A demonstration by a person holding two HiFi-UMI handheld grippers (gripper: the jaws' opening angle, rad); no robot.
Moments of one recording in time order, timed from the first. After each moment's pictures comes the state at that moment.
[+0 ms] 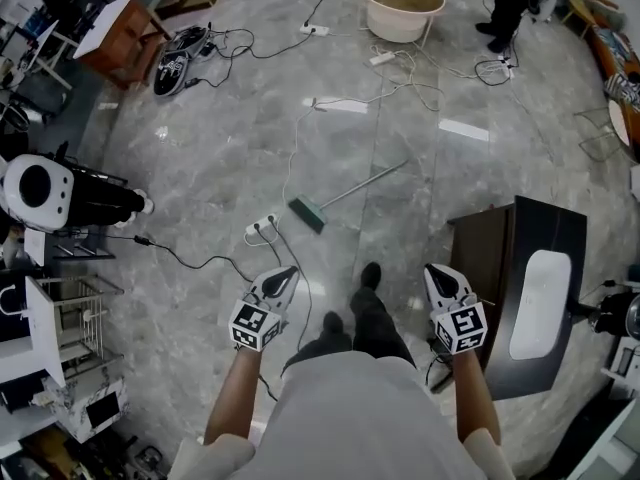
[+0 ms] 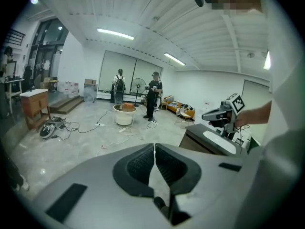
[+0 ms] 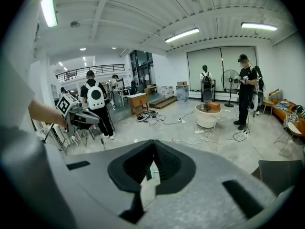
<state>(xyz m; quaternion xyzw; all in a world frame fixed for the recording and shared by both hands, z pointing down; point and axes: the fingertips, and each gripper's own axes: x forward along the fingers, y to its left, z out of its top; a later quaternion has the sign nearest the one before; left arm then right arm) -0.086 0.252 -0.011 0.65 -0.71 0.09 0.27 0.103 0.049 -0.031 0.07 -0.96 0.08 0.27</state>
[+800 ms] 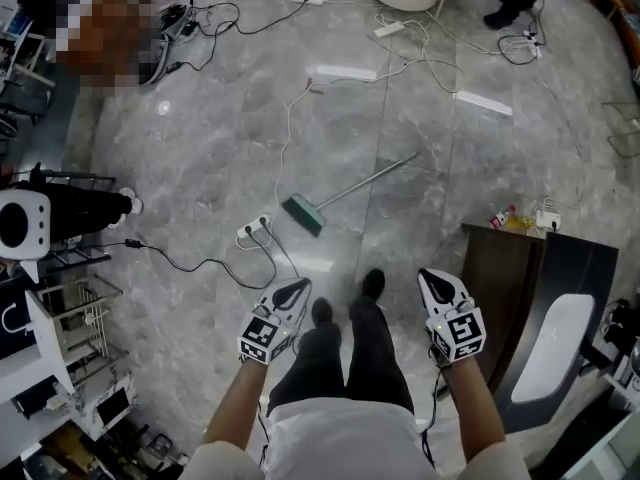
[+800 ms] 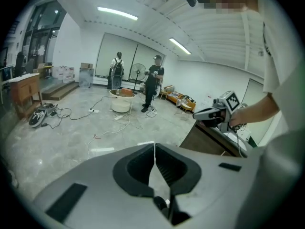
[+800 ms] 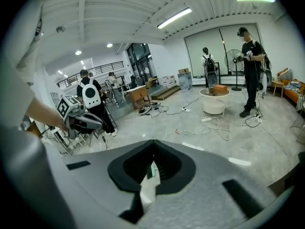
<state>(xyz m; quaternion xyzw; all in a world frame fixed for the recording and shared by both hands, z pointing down) -0.132 0.114 0.149 0.65 -0.67 0.10 0.34 0.008 -0.066 0.139 0.03 -0.94 0.14 0.30</state>
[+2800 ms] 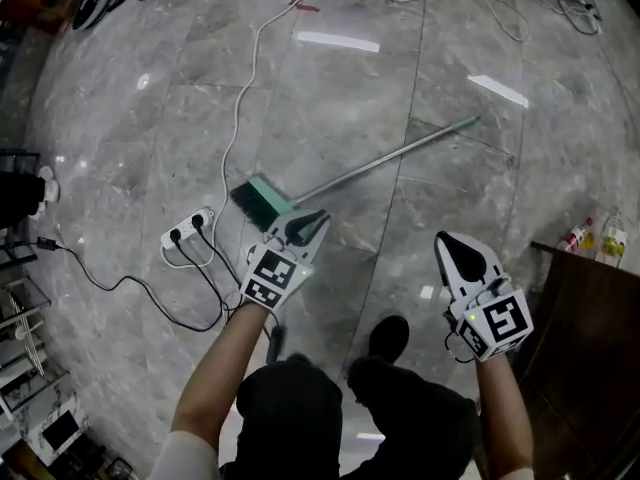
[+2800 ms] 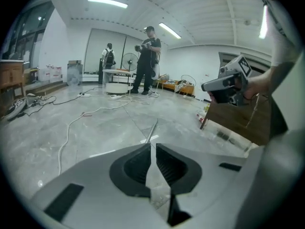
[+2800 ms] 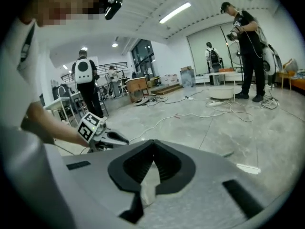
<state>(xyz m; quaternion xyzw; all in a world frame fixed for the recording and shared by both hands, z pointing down) -0.231 0.045 0.799 0.69 -0.66 0.17 0.26 -0.108 -0.068 0.676 0.02 -0.96 0.11 0.25</state>
